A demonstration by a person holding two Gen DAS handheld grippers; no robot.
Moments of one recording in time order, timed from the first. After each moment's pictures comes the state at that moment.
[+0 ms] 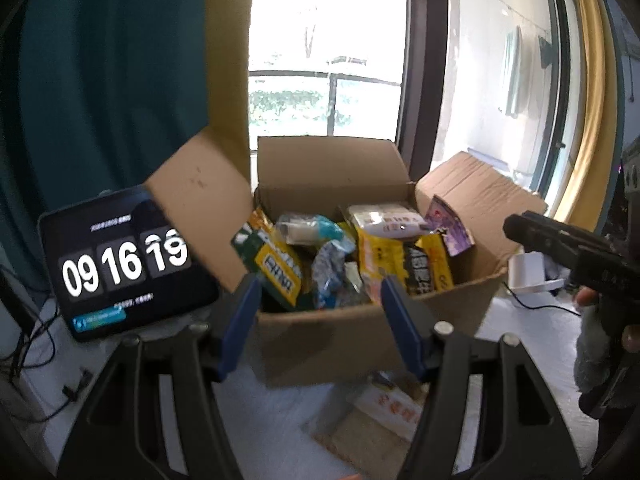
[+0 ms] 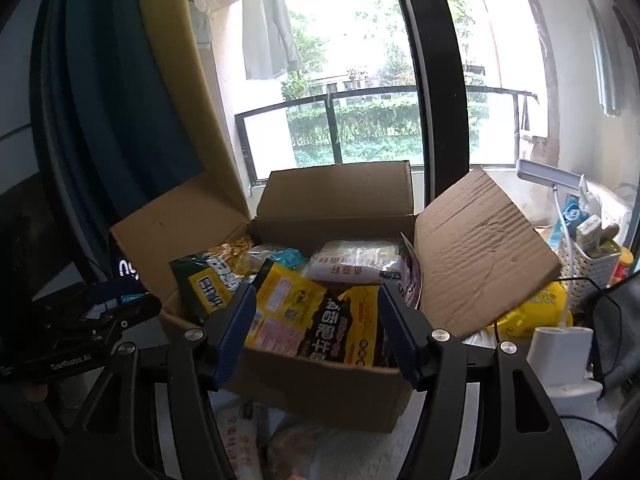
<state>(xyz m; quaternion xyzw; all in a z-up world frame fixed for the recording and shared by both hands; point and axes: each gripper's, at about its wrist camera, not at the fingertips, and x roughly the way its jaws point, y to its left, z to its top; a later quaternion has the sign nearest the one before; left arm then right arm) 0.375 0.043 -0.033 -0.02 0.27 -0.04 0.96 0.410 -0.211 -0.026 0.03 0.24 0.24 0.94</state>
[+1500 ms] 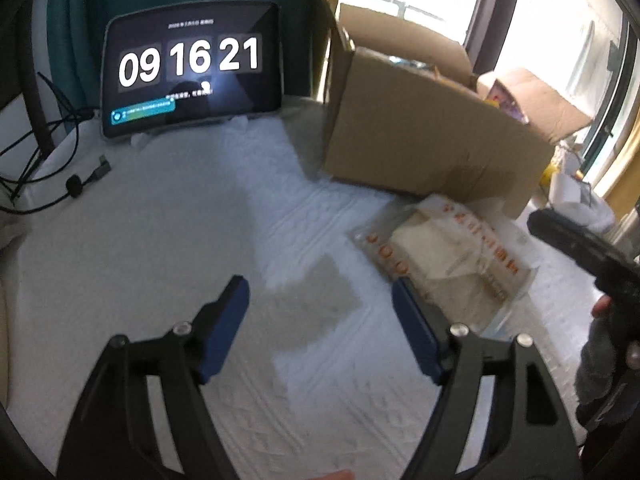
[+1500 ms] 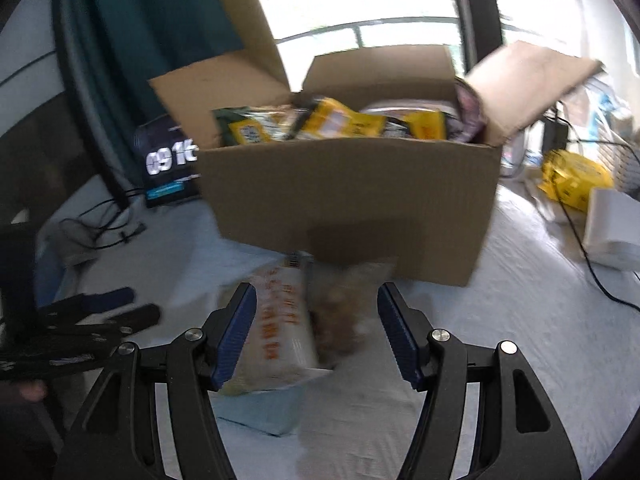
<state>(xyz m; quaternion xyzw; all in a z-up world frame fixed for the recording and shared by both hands) 0.293 0.070 -0.152 -0.10 0.42 0.04 0.90 0.343 -0.182 -0.128 0.00 0.35 0.30 0.89</state>
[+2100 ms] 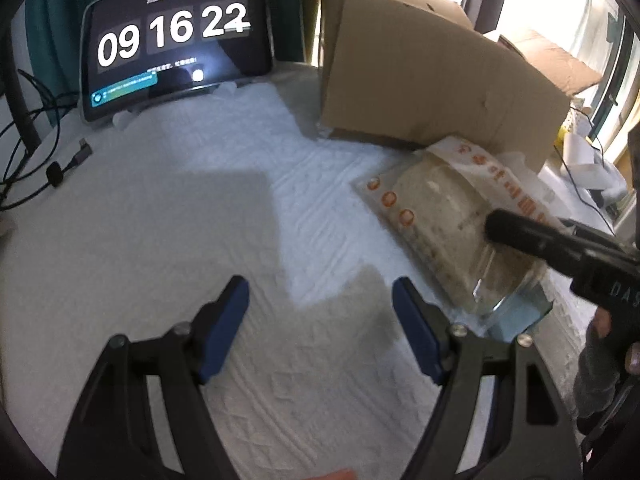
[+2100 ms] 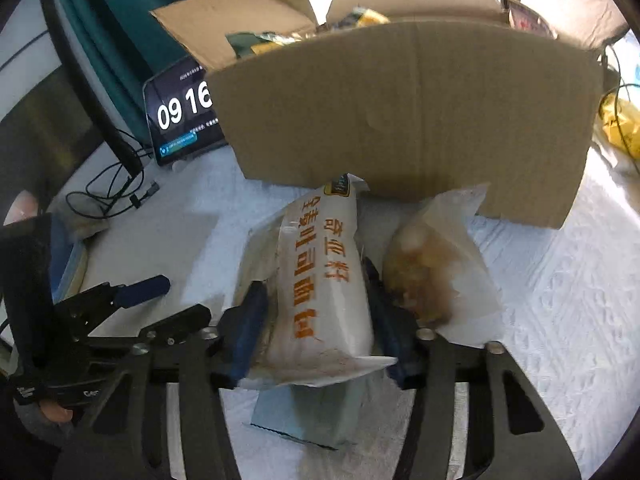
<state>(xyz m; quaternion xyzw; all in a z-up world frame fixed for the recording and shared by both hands) 0.298 0.064 -0.192 -0.08 0.46 0.03 0.89 0.352 -0.136 -0.171 0.01 0.42 0.32 0.85</state>
